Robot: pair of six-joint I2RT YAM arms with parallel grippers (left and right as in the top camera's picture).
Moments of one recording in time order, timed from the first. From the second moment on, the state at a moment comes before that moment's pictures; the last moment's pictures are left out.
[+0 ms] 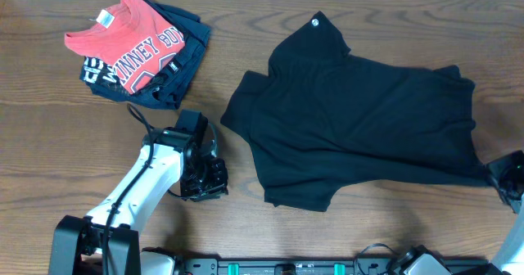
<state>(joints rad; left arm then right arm) -0.24 1.46 0.77 -0.96 0.41 -0.42 -0.77 1.24 0.98 -0.98 0.05 0.43</state>
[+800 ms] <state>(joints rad) -0.44 1.54 0.70 -0.54 0.52 -0.67 -0.75 1.24 0.98 -0.87 -0.21 0.41</state>
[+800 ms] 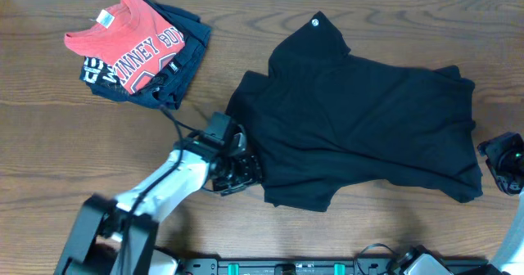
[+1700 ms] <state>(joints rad) -0.52 1.63 0.70 -0.87 0.64 -0.71 -0.75 1.24 0.98 -0.87 -0.21 0.41</state>
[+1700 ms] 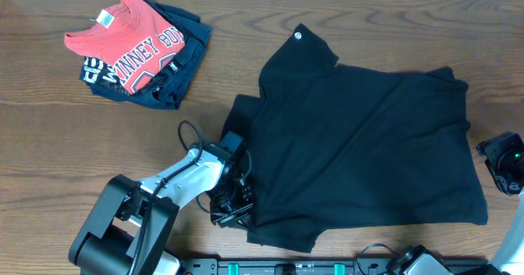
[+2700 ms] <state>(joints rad) -0.50 1.52 0.92 -0.43 0.19 -0.43 -0.59 1.66 0.80 -0.40 -0.29 0.41</state>
